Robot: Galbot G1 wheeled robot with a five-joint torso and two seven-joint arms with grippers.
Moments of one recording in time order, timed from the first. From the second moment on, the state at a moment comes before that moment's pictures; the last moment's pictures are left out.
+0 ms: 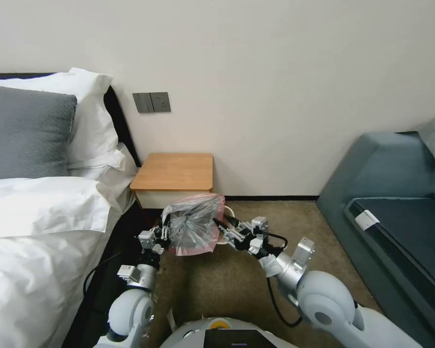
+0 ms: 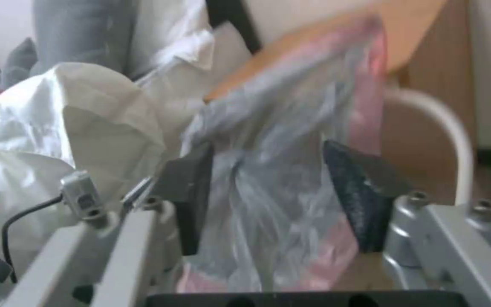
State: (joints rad) left arm 1.62 -1.37 -0.51 -2.15 -0.36 -0.11 0.02; right arm -1.33 0.81 0.12 2.48 1.04 -0.27 0.22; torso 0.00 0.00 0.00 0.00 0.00
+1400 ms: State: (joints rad) left arm 1.67 -1.36 -0.50 -2.19 -0.28 -0.16 0.05; right arm -1.24 1.03 0.00 2.37 1.08 -0.49 0.50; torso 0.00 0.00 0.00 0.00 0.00
